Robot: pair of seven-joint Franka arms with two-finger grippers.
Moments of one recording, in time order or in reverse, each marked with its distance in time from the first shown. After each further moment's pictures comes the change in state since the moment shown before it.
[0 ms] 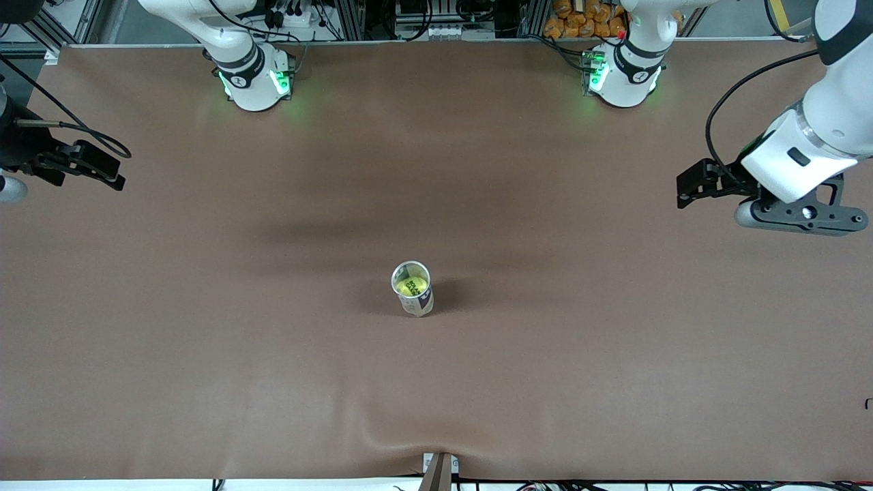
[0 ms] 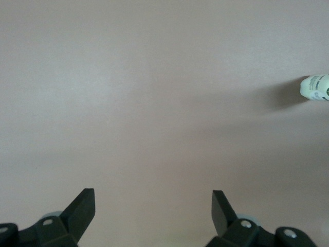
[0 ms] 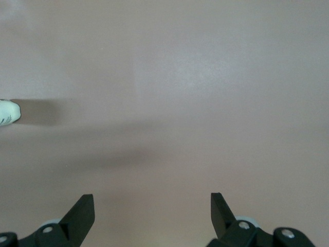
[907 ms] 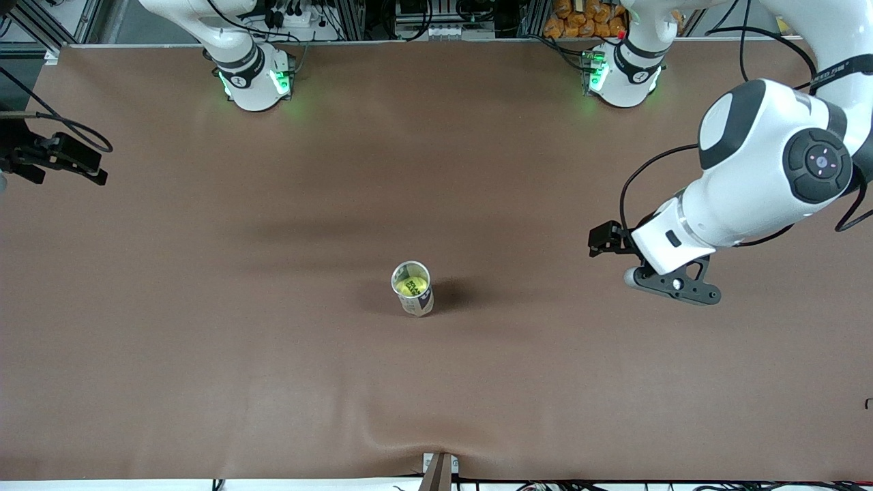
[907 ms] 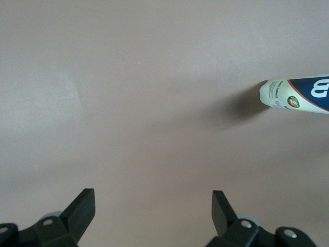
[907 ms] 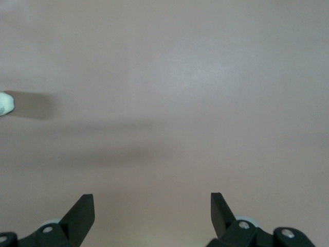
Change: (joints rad) left arm -0.089 0.199 -0.056 -0.014 -0.044 0.215 0.003; right arm -0.038 0.000 -0.008 0.011 -0.003 -0.018 -0.083
